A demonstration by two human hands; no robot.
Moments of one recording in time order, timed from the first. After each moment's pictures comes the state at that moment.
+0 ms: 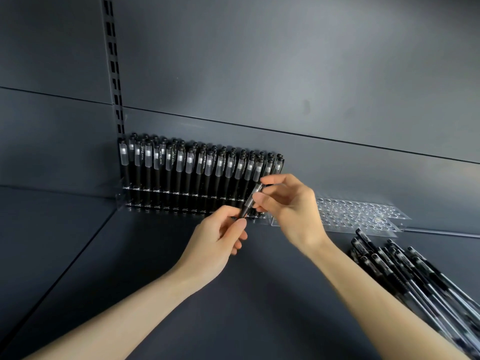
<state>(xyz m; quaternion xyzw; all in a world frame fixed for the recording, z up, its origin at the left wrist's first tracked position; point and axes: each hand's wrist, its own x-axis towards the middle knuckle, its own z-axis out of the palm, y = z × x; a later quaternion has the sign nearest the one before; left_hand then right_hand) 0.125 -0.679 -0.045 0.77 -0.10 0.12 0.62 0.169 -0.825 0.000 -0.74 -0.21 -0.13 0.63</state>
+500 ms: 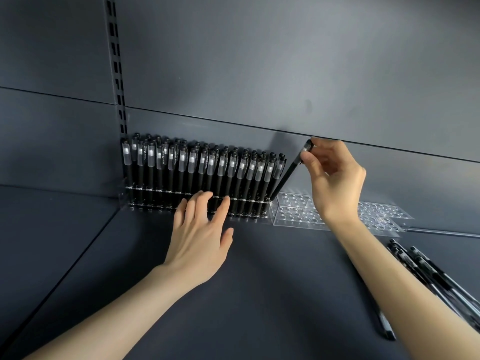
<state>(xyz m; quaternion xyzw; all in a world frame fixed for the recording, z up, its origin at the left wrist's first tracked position) 0.148 -0.655 -0.072 0.93 -0.08 0.35 0.07 0.193 -0.854 0.030 -0.75 -0.16 -0.44 0.47</state>
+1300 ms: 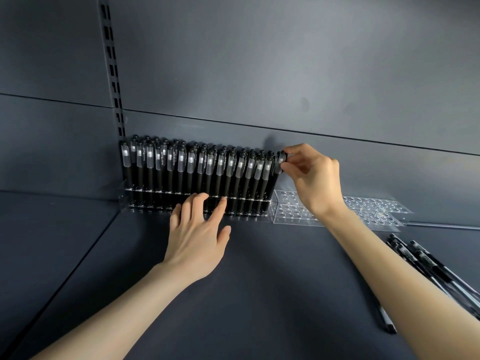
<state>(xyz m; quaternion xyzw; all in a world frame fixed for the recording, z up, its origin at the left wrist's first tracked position) 0.158 -0.649 -0.081 0.94 -0.05 0.34 0.04 0.207 -0.849 0.028 -0.84 -0.19 -0.35 0.37</state>
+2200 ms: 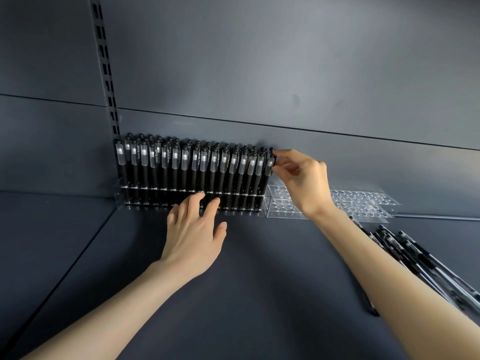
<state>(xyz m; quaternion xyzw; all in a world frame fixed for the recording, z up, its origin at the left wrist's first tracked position) 0.139 -0.657 -0.065 0.96 -0.04 0.26 0.13 0.204 -0.853 0.015 -0.86 -0.19 -0.33 0.35</state>
